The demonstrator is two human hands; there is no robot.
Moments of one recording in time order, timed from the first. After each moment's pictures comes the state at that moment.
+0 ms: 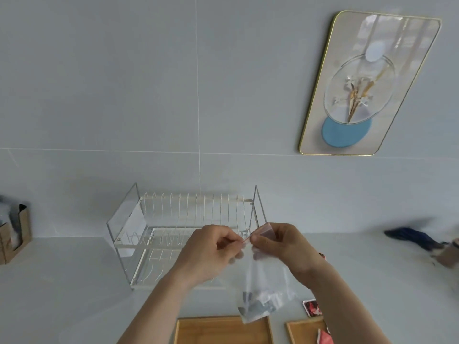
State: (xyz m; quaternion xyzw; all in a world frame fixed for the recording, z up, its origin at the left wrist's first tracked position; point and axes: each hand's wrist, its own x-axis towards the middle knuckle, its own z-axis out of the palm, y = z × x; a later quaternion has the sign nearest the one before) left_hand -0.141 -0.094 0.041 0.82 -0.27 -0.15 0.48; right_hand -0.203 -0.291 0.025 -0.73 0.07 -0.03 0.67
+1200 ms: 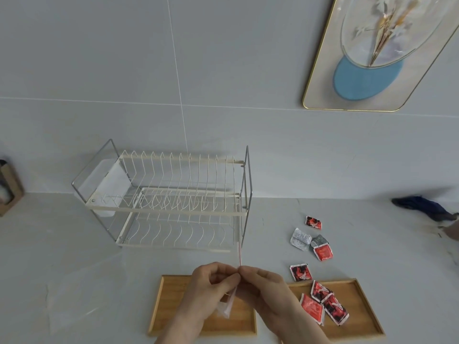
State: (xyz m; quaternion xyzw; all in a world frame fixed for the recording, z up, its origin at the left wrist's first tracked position) left_hand -0.207 -0.141 -0.098 0.75 0.00 -0.30 0.60; right_hand -0.256 -0.291 -0.119 -0.45 0.31 0.09 0.83
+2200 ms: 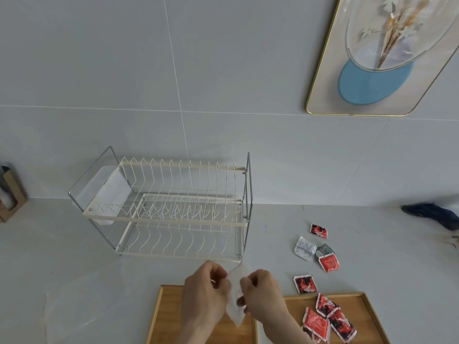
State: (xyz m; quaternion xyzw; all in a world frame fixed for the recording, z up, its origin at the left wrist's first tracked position) left_hand -0.195 -0.159 -0.100 0.90 -0.01 -0.10 0.43; right_hand -0.230 -0.290 -0.117 -0.77 0.34 0.09 0.53
